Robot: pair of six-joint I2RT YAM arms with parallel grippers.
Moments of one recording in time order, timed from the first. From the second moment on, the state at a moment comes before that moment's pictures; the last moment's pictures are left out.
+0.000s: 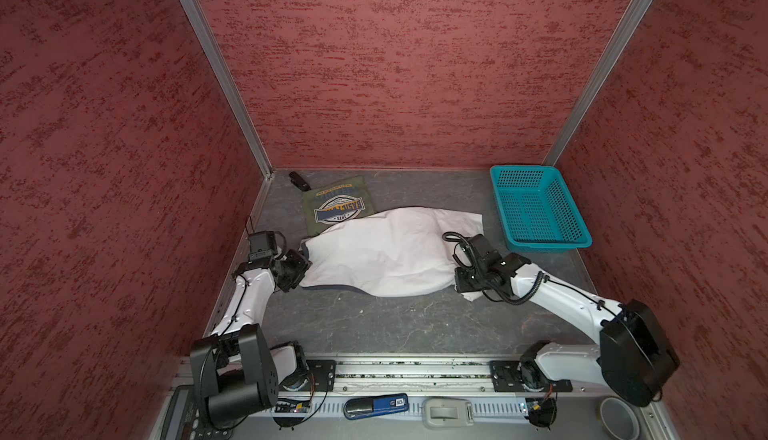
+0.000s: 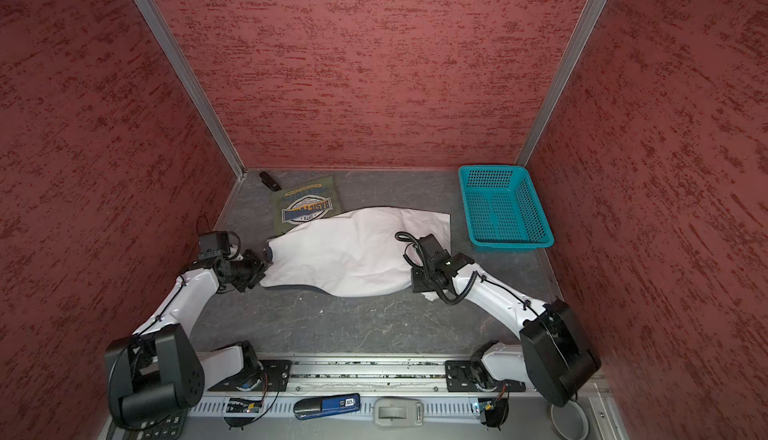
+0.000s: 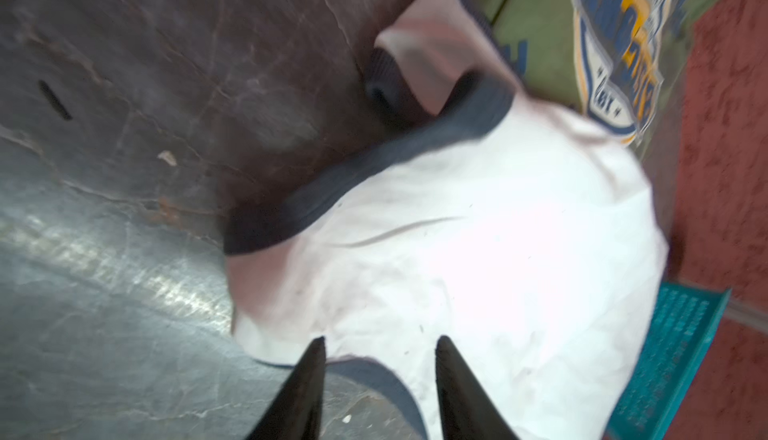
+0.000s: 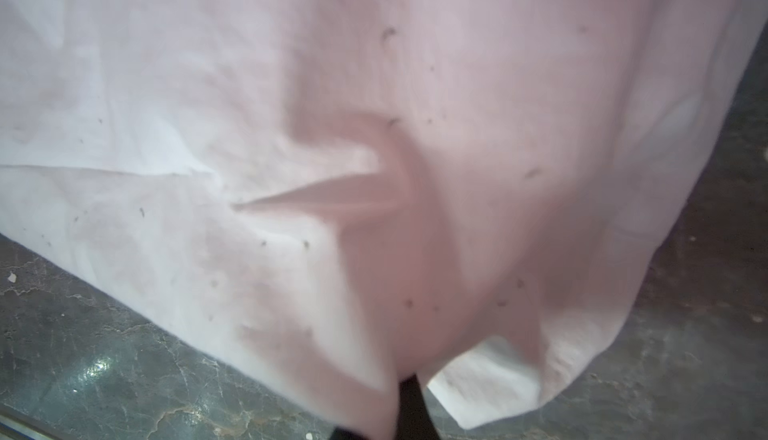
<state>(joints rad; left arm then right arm) 0.28 1.17 0.69 -0.59 0.38 -0.70 0.56 1.32 0.79 -0.60 -0.06 0.46</state>
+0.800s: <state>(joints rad) -0.97 1.31 0.71 -0.56 -0.01 -1.01 0.51 1.54 1.04 -0.55 -0.04 0.42</state>
